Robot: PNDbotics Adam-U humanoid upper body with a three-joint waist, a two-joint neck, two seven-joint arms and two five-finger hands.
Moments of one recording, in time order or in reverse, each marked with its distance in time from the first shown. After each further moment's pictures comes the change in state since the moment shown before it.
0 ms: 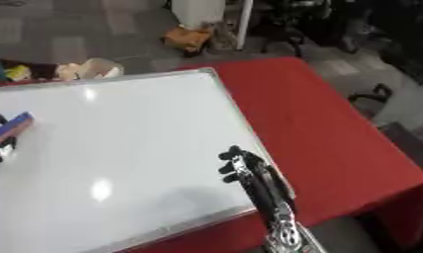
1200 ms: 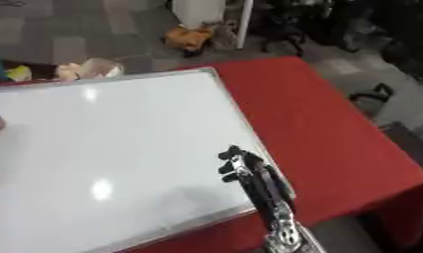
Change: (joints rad) left arm 0.010 0.075 0.043 0.038 -0.036 0.056 0.049; right arm 0.000 0.000 -0.005 0.004 0.001 -0.001 0.000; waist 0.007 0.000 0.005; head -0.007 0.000
